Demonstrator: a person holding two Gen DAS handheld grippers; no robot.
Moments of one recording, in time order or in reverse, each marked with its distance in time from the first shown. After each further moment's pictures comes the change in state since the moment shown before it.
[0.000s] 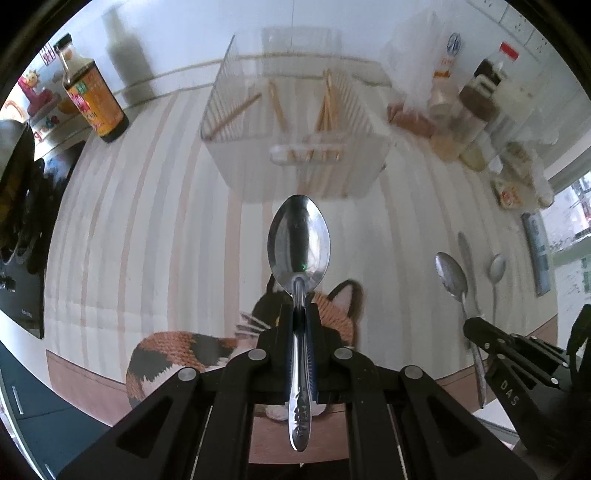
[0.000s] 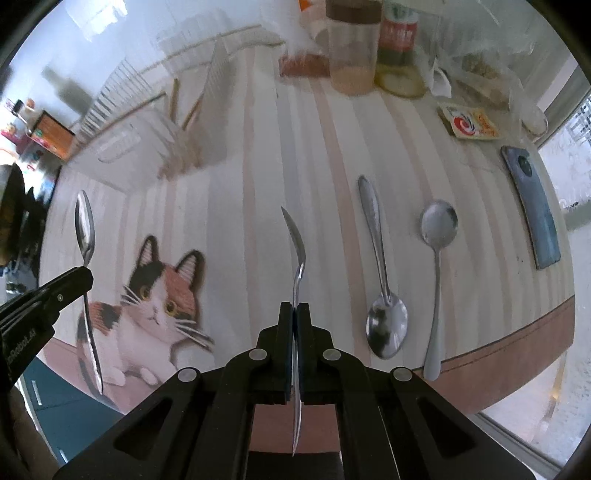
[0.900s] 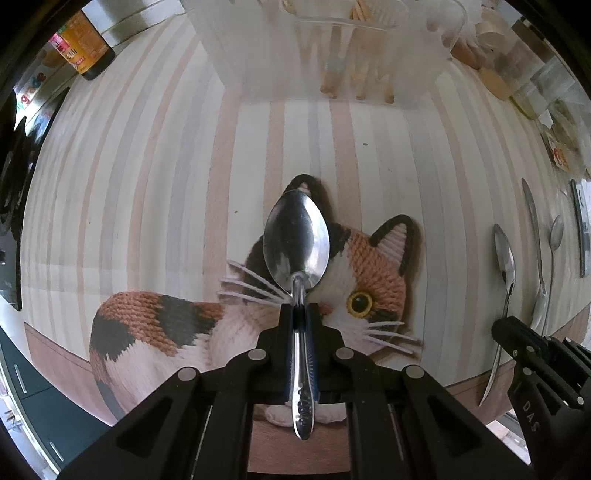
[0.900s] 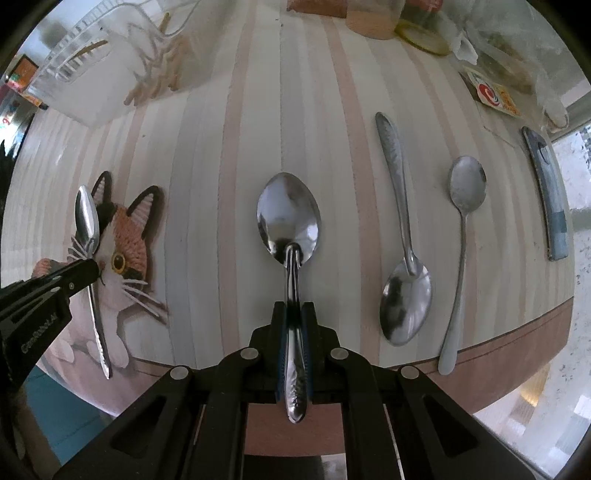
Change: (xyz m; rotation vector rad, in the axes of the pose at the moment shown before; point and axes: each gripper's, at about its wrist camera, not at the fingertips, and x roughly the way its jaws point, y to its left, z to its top) left arm 0.090 0.018 -0.021 -0.026 0.201 0.060; right arm 0.064 0.012 -0.012 -0.083 0.147 -0.127
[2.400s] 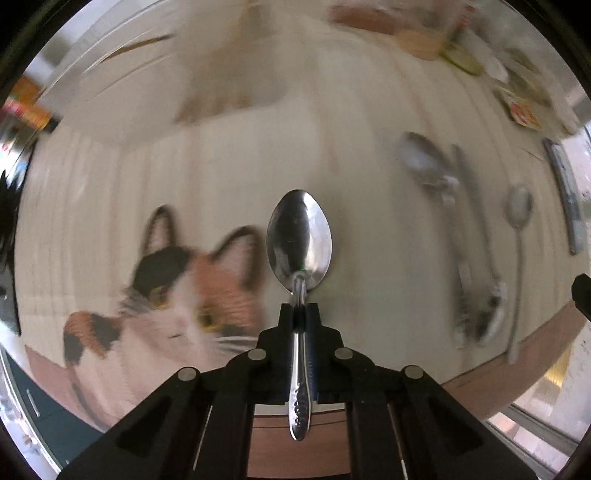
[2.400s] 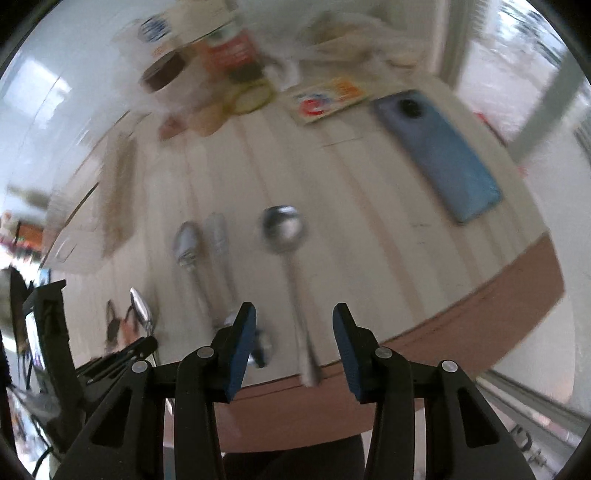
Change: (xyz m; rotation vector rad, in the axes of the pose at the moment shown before) left arm -0.006 -0.117 -0.010 0.096 -0.011 0.026; right arm -0.055 -0.157 0.001 0.353 -0.164 0.208
